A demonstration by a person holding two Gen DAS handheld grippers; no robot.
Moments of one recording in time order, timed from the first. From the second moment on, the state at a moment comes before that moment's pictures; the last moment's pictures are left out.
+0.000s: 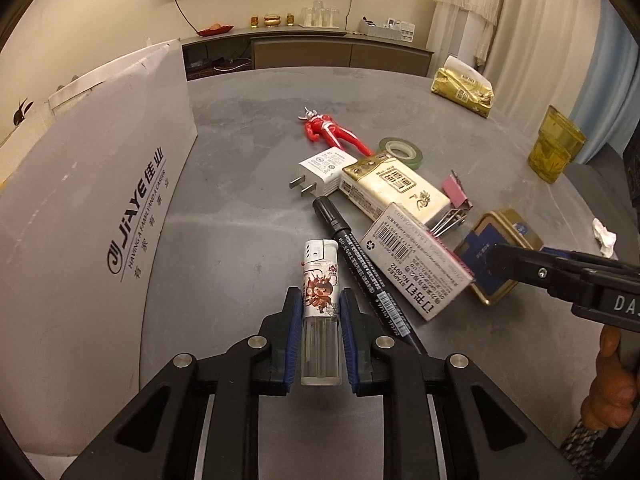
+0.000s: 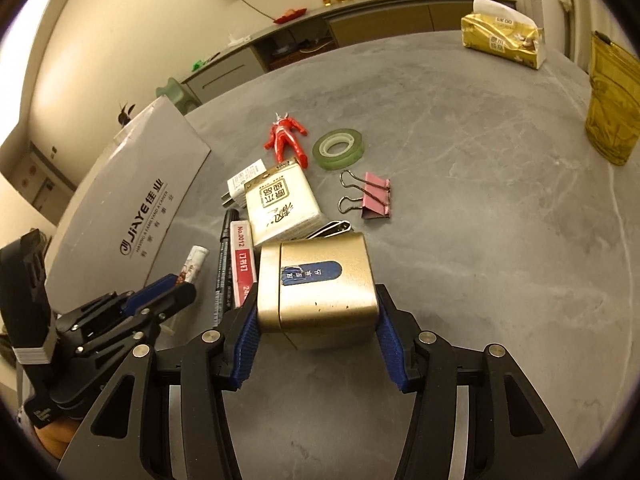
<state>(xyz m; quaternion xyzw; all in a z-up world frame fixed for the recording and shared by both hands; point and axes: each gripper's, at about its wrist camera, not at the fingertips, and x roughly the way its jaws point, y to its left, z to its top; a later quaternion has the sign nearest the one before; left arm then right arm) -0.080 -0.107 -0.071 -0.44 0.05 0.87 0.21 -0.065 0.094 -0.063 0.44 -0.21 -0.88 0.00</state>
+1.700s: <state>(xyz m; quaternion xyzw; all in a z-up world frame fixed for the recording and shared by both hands) -0.041 -0.204 0.053 -0.34 -0.04 0.92 0.20 -0.071 -0.050 0.047 0.40 -0.07 -0.91 0.07</state>
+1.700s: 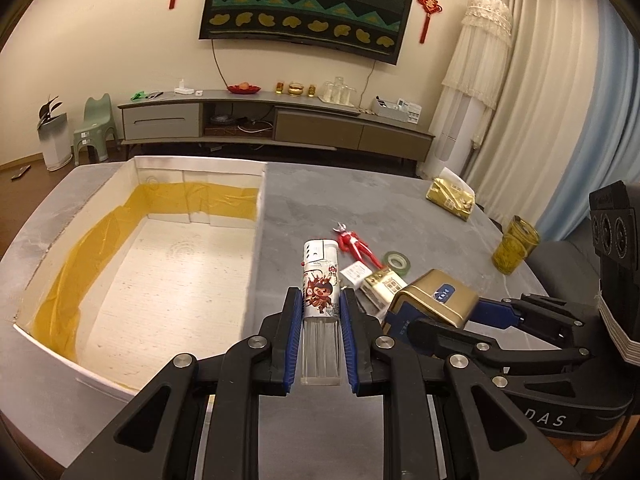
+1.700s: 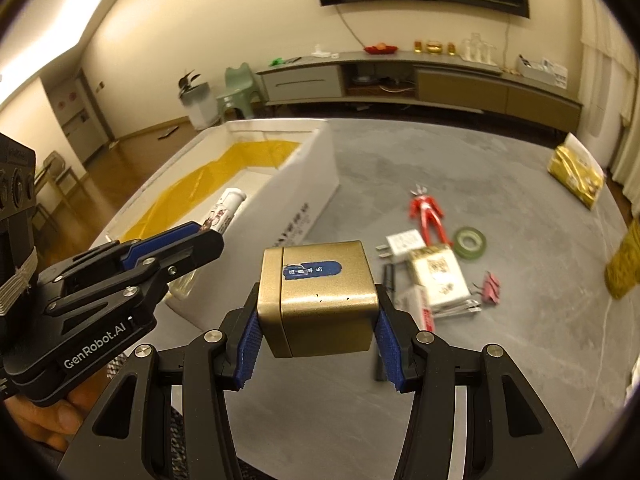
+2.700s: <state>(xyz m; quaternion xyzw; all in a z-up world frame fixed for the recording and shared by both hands) -0.124 -0.305 0.060 -0.39 -0.04 0.91 0.15 -0.199 -0.139 0.072 0.41 -0.02 -0.90 0.14</state>
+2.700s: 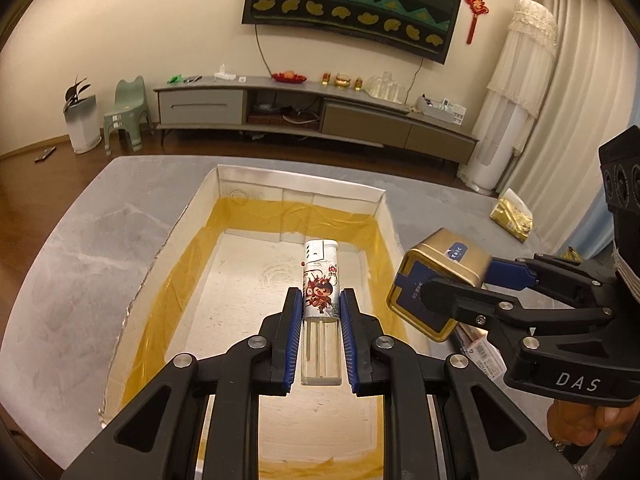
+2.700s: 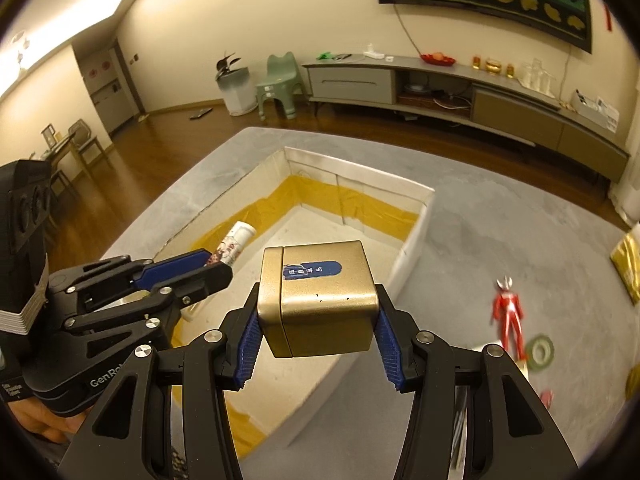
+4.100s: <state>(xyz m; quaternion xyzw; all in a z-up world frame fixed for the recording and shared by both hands) -0.233 -0.314 -0.012 -0.56 0.02 0.82 0.09 -0.320 -0.162 0.005 0.53 0.05 -0.84 0.12</state>
